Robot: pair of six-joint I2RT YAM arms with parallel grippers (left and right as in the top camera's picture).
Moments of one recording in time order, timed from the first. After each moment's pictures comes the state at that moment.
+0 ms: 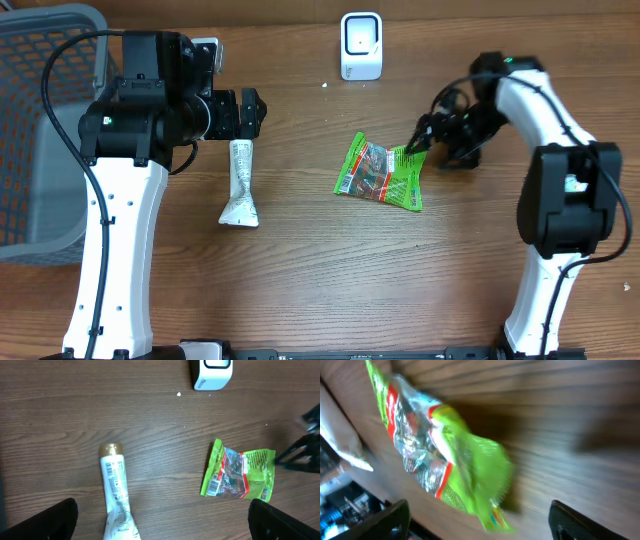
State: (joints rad) left arm -0.05 1.51 1.67 -1.10 0.21 -0.07; right arm 0.06 2.22 1.74 -1.26 -0.60 0.07
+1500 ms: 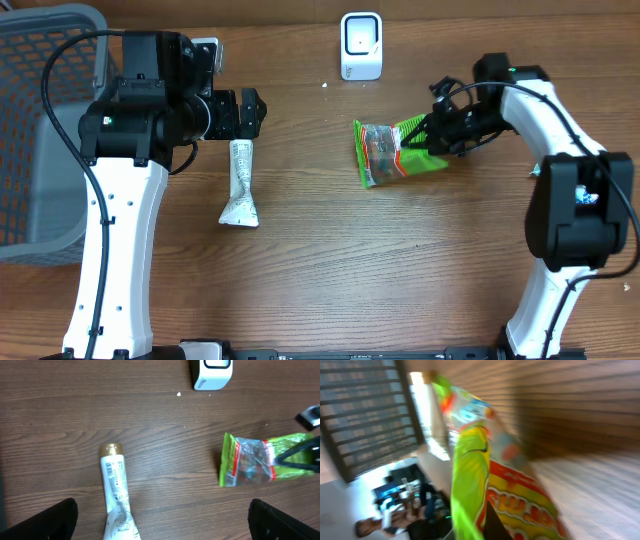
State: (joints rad) left arm -0.05 1.51 1.67 -1.10 0.21 -0.07; right arm 0.04 2.12 1.64 -1.12 -0.98 0.03
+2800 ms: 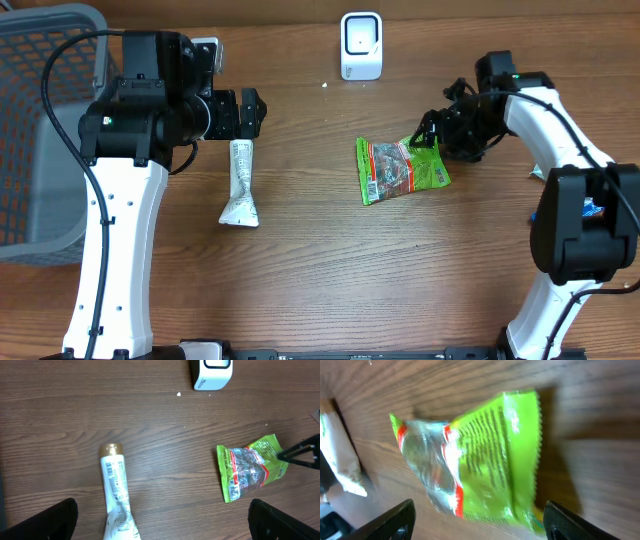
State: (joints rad) left arm -0.05 1.51 1.67 -1.10 0.21 -0.07; right arm 0.05 2.05 1.58 -1.03 -0.54 0.14
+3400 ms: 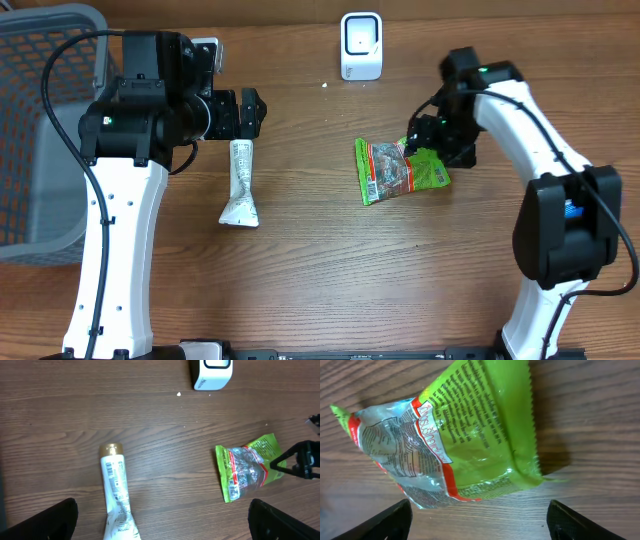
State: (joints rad) left arm -0.05 1.51 1.67 -1.10 0.21 -0.07; right arm 0.21 2.05 1.66 -1.17 -0.22 0.39
